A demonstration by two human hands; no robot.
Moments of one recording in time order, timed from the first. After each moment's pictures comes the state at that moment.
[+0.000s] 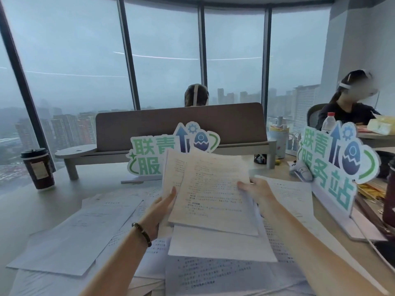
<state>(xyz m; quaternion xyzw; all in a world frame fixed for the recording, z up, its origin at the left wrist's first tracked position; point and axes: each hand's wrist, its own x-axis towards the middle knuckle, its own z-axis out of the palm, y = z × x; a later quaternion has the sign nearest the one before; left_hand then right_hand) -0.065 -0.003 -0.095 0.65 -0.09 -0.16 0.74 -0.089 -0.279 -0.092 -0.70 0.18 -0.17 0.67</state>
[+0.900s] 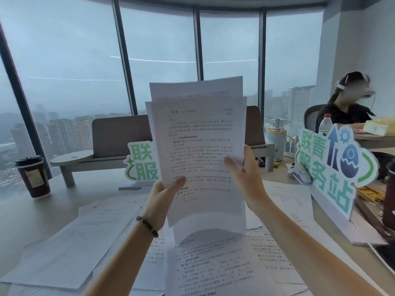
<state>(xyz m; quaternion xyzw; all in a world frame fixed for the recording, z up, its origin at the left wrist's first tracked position) -0.067 -0.024 -0.050 0.64 -0.19 0.01 0.75 -0.113 -0.230 -0.029 -0.72 -0.05 -0.36 0.59</state>
